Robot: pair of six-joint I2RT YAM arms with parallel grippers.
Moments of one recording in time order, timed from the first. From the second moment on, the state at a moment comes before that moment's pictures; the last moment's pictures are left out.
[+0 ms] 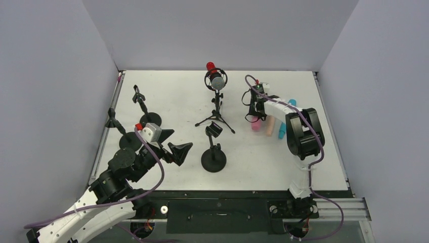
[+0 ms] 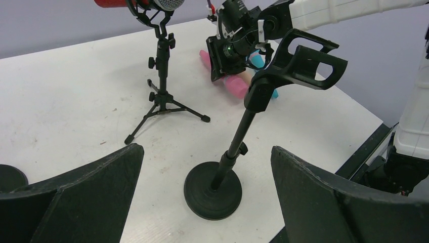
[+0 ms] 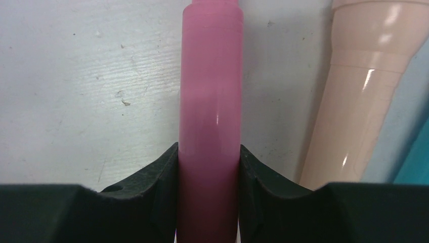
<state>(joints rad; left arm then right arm) -0.89 0.44 0.67 -0.24 -0.20 -0.23 0.31 2.01 1.39 -0.34 0.28 0.37</state>
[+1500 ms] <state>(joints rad) -0.89 0.54 0.72 -0.23 -0.21 -0.25 0.30 2.10 1.51 -0.44 0.24 0.41</state>
